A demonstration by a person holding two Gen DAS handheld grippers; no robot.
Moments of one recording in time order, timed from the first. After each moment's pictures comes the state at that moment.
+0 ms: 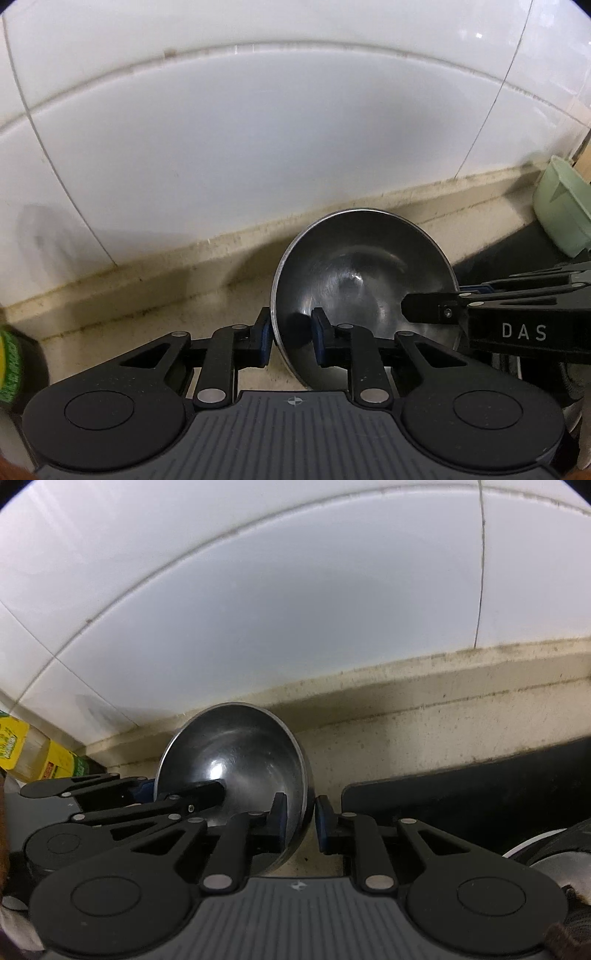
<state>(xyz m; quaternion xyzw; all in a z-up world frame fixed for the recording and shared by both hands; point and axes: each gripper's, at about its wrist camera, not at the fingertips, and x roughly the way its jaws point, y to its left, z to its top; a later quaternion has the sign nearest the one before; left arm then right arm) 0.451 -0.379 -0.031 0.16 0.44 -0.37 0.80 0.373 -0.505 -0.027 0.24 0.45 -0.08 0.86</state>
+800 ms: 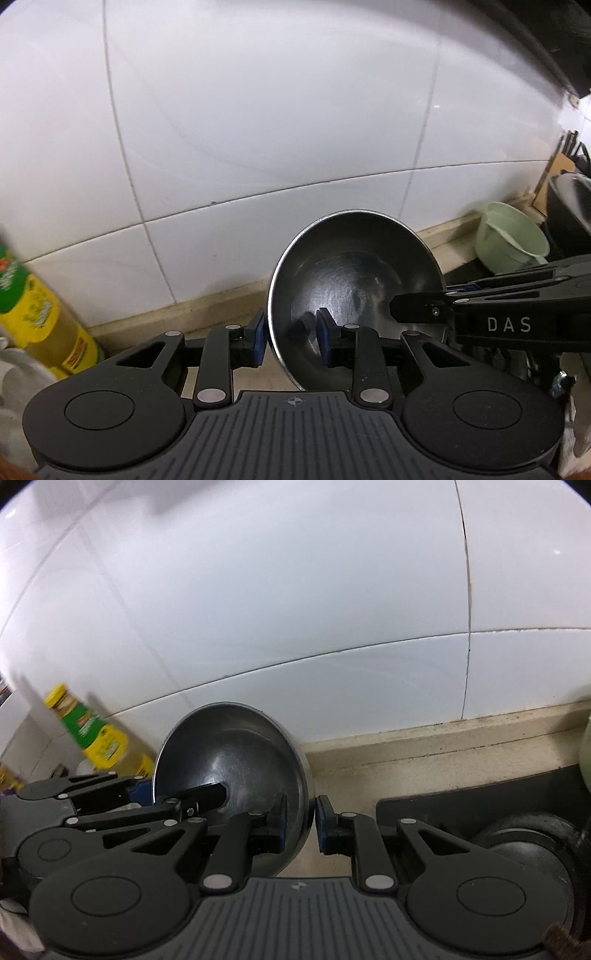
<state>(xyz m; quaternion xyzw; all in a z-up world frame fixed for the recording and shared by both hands) 0.363 -0.300 0.083 0.14 0.34 -0.38 0.85 0.294 -0.456 0.083 0.20 0.38 -0.06 0.90</state>
